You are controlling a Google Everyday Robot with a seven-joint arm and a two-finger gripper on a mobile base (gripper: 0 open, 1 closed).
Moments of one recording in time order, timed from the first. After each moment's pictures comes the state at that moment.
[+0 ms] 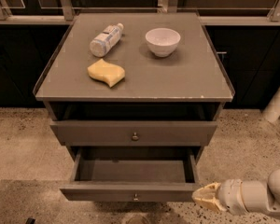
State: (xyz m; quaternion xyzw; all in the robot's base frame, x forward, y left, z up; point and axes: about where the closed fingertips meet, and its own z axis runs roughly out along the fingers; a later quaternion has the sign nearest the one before) arm 0.378 -0.213 0.541 -0.42 0.80 0.28 0.31
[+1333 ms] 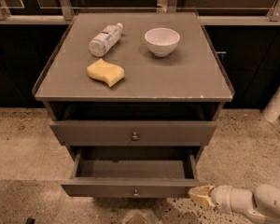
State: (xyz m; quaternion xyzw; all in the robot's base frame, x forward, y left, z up) arm 0.433 -0.239 0.414 -0.31 0.82 0.32 0.36
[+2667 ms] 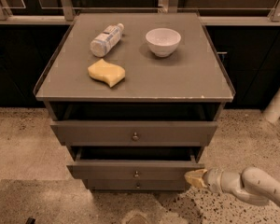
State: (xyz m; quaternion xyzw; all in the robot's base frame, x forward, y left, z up) arm 0.515 -0.241 0.389 -0.30 0.82 0.30 0.37
